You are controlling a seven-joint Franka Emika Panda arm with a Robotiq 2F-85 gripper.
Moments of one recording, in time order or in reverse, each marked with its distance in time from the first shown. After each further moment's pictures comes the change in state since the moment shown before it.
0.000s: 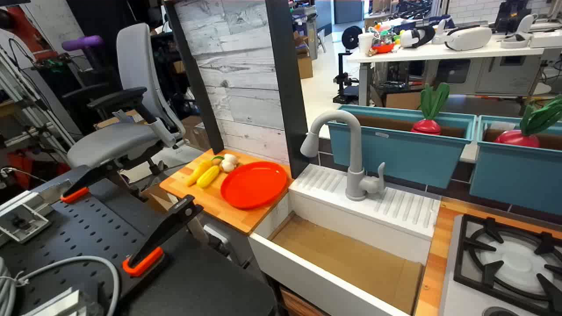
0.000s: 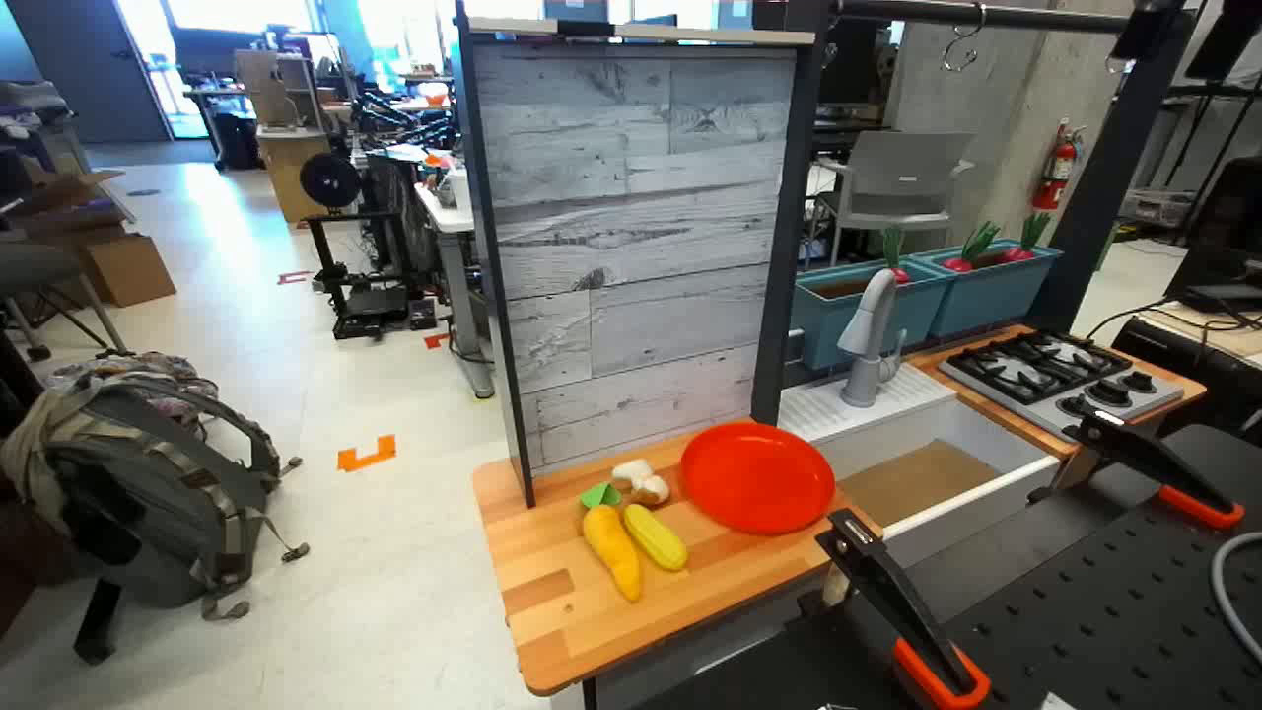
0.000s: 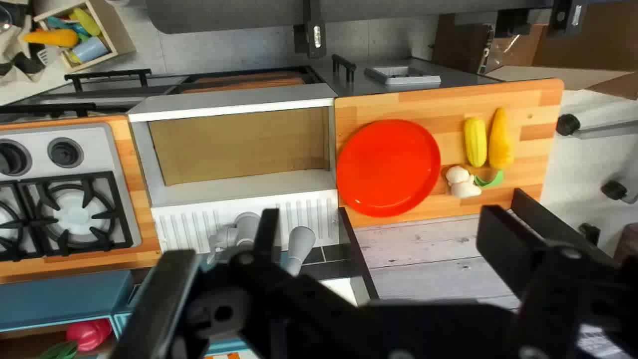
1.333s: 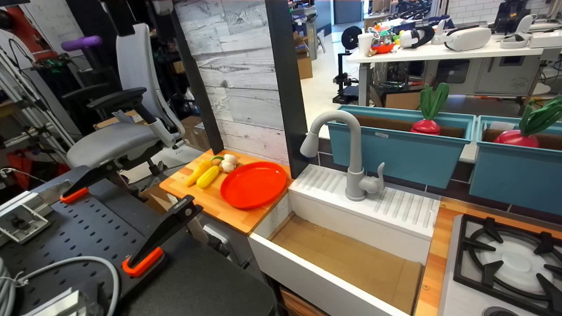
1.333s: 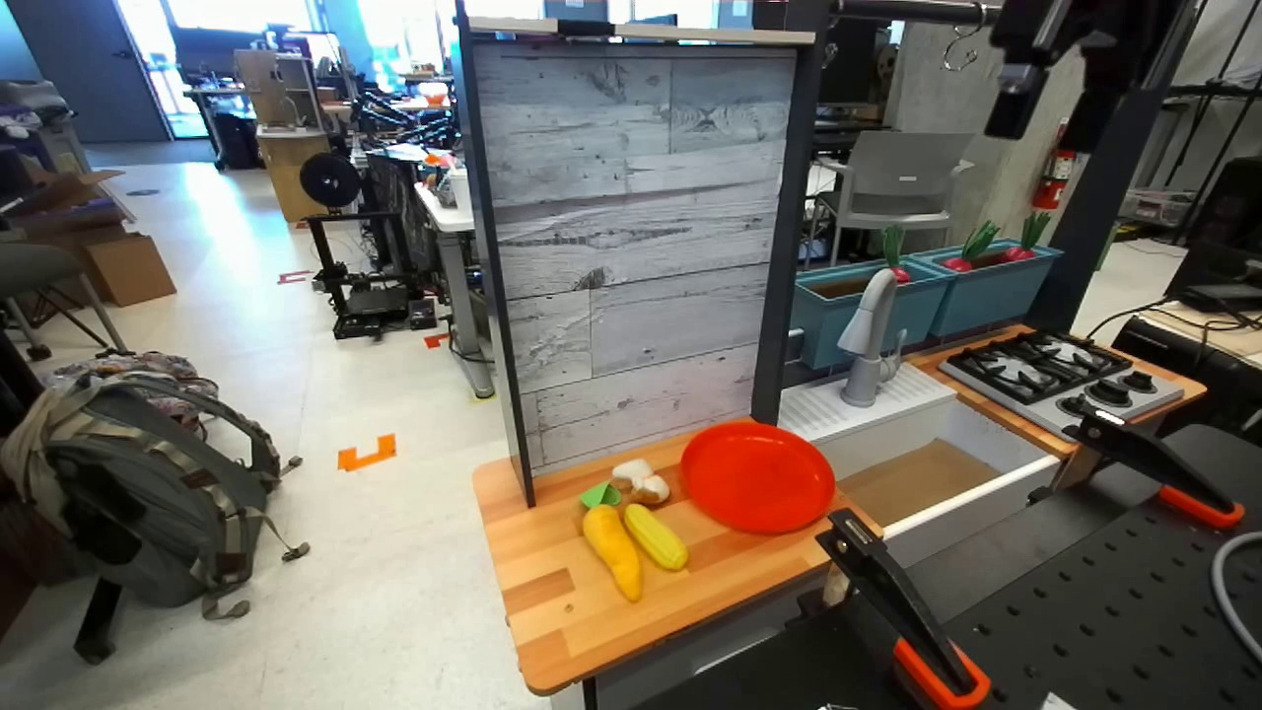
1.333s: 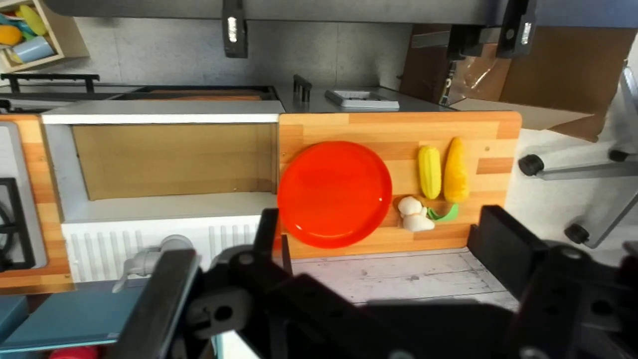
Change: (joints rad) arm 0.054 0.145 0.128 0.011 0.106 0.056 0.014
